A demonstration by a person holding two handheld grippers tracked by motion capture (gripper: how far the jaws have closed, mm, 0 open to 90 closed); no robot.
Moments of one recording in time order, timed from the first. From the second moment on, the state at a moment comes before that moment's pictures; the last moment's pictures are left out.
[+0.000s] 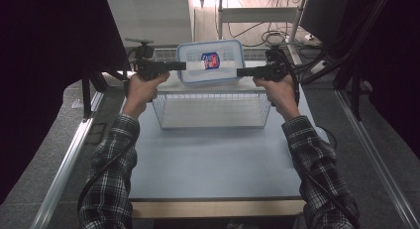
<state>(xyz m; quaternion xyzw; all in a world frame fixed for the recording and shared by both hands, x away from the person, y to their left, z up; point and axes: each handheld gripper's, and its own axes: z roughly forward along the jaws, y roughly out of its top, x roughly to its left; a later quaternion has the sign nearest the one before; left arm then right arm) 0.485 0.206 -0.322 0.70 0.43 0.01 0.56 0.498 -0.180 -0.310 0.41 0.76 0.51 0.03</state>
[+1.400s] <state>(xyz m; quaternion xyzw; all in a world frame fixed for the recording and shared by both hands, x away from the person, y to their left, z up) 0.480 0.196 -0.320 0.71 0.46 0.07 0.53 0.503 -0.165 -0.295 0.43 0.75 0.50 0.10</state>
